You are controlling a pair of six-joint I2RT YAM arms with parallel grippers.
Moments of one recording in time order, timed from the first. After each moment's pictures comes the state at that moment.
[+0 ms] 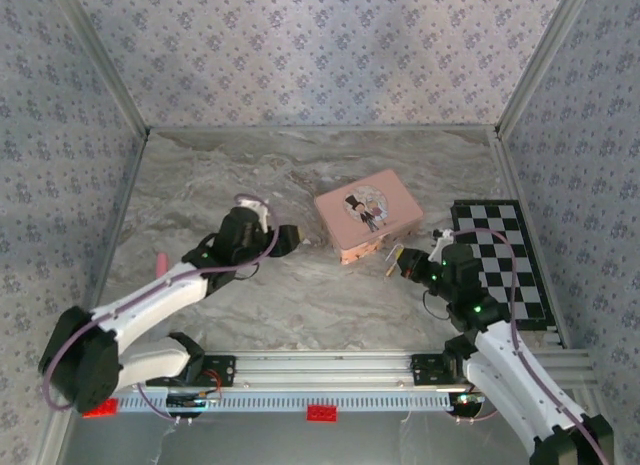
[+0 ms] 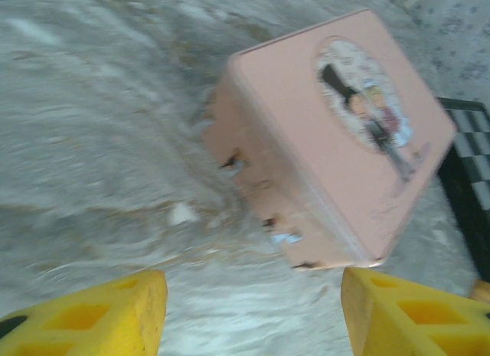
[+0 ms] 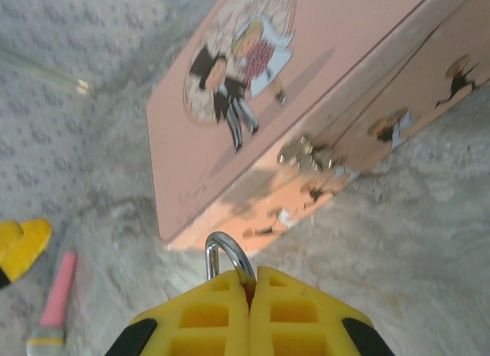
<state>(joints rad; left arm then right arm) -0.63 1.10 0.61 -0.08 0.05 -0.63 0.36 0.58 0.32 -0.24 -0.22 0.77</state>
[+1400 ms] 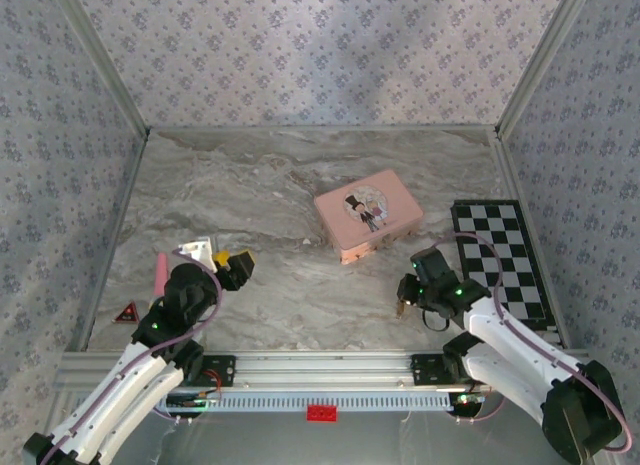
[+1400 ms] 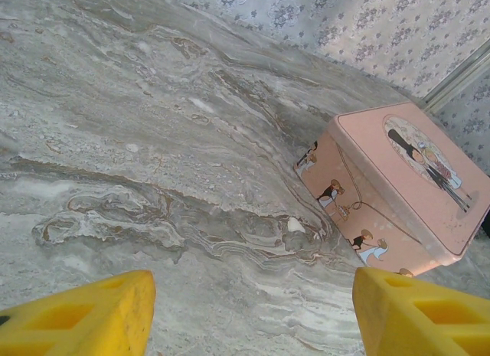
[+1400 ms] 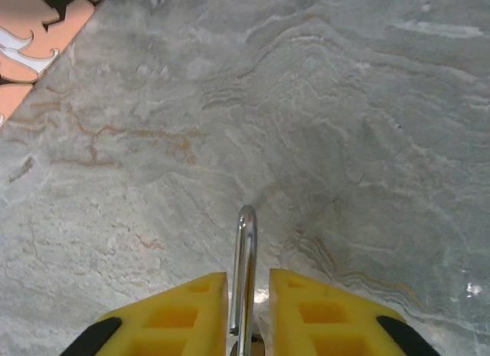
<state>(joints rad) -0.53 0.38 0.24 -0.20 -0.10 -0.56 0.51 0.83 0.38 -0.58 0.00 0.74</state>
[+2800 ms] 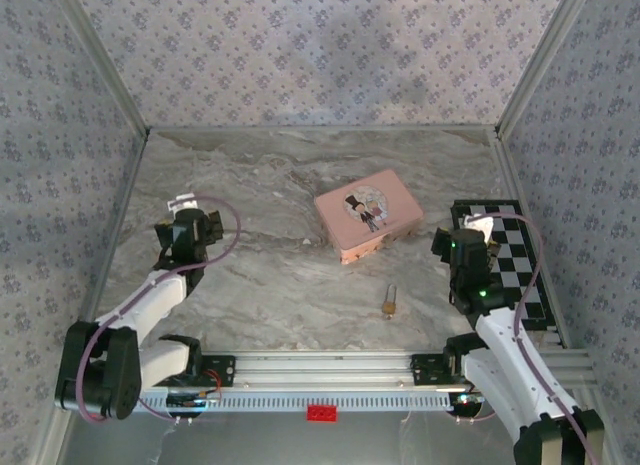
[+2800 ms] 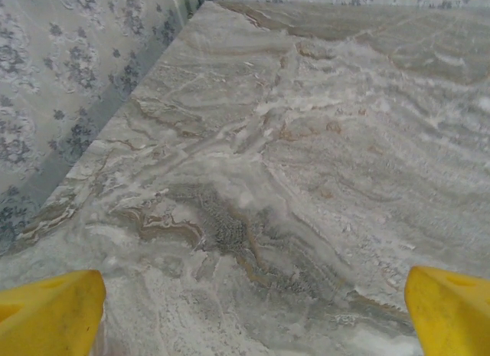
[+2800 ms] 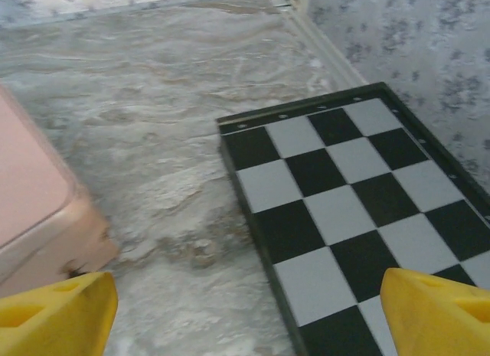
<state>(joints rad) -0.18 1.14 0.45 0.16 -0.48 -0.16 0.19 0.69 0.41 -0.26 0.49 0.24</state>
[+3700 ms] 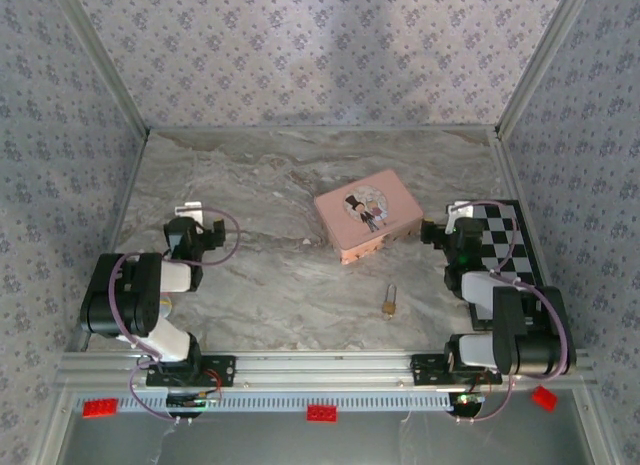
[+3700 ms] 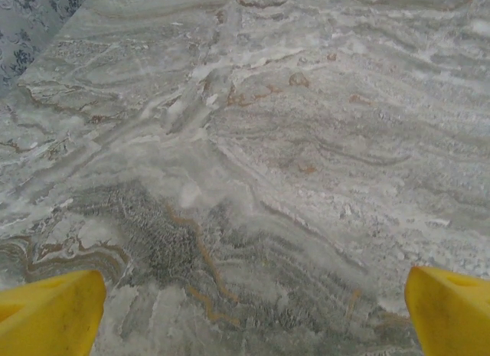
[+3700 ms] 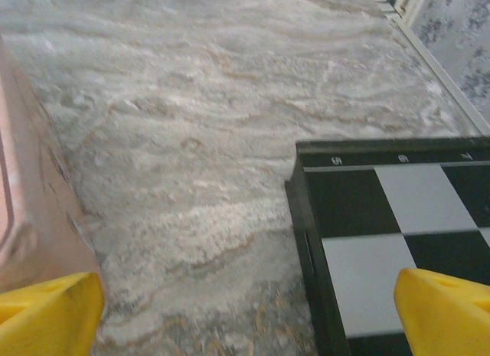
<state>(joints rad) -0.01 1.54 0.36 0.71 -0.17 0.00 -0.02 1.33 0.32 0.57 0.10 -0.02</state>
